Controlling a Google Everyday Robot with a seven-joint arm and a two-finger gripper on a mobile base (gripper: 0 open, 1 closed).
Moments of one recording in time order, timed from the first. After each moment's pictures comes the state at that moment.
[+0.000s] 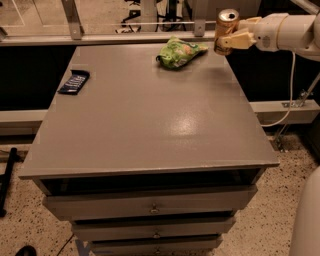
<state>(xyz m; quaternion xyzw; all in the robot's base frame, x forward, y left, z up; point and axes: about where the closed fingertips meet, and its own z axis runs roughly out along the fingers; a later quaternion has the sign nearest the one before) 0.799 -0.242 0.955 -0.38 0.69 0.13 0.60</state>
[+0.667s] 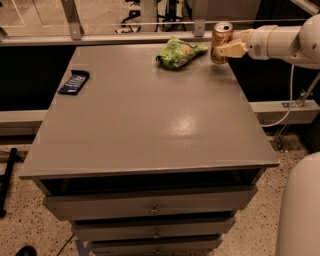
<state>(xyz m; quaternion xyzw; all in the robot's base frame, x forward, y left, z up) 0.822 -0.243 0.912 -0.36 0.72 0.14 0.58</state>
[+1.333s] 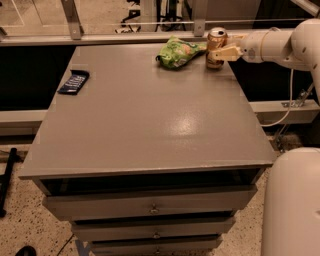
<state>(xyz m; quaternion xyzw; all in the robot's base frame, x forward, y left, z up) 0.836 -0.230 0.890 -0.36 0.72 0.16 0.57</state>
